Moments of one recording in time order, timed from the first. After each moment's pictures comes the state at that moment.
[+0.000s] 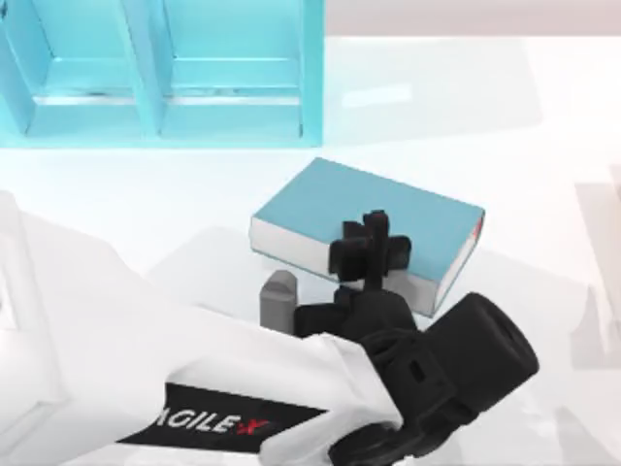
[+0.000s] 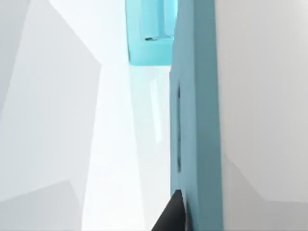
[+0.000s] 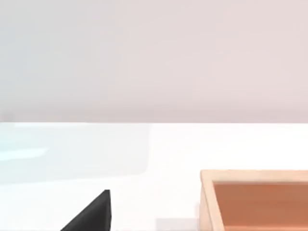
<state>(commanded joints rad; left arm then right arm) -1.17 1.92 1.00 0.12 -1.19 -2.26 0.00 0.00 0.00 0.00 0.00 0.00</state>
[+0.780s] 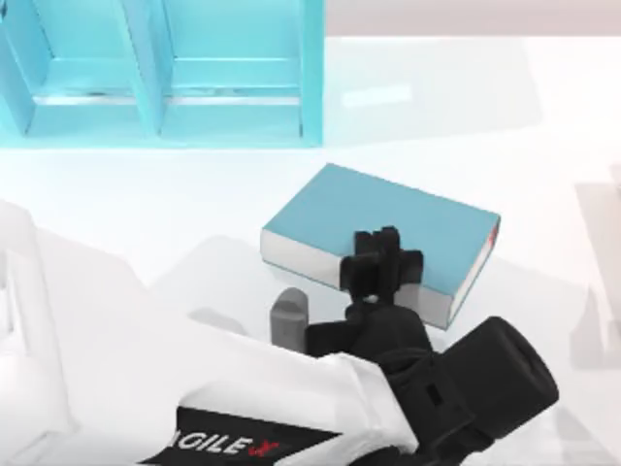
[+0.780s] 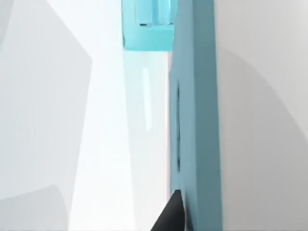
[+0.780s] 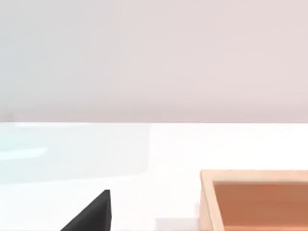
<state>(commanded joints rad) -1.22 1.92 1.00 0.10 -1.23 -2.33 0.00 0.00 0.00 0.00 0.00 0.00</state>
